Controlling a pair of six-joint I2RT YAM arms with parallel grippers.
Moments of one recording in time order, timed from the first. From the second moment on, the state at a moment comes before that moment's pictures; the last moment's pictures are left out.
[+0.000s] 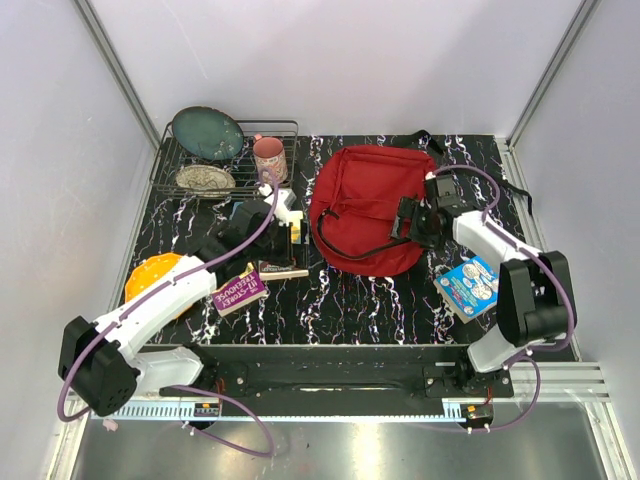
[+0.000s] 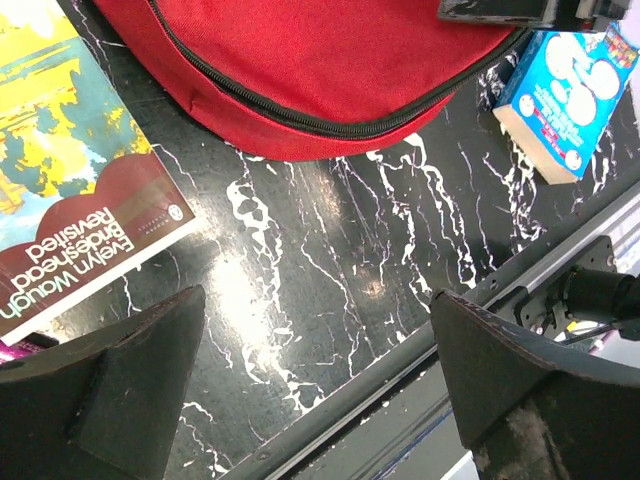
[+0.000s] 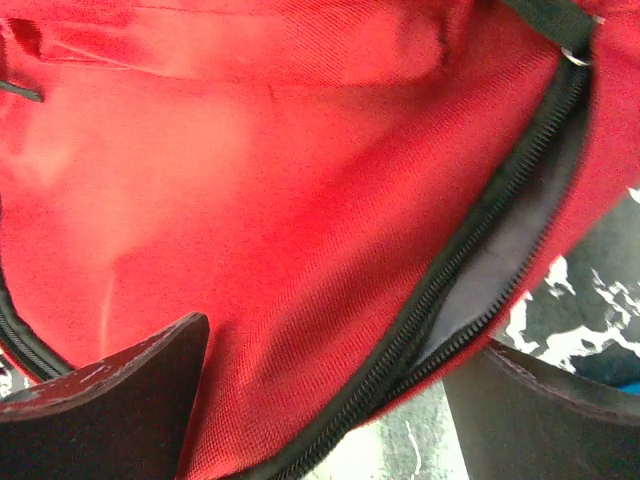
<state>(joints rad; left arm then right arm) -0.63 1.17 0.93 -0.42 0.19 -0.49 0.22 1.61 1.06 -0.45 -0.14 0.46</state>
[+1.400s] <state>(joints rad) -0.97 2.38 2.03 -0.19 0.46 -0.37 -0.56 0.91 0.64 -0.78 -0.01 0.86</state>
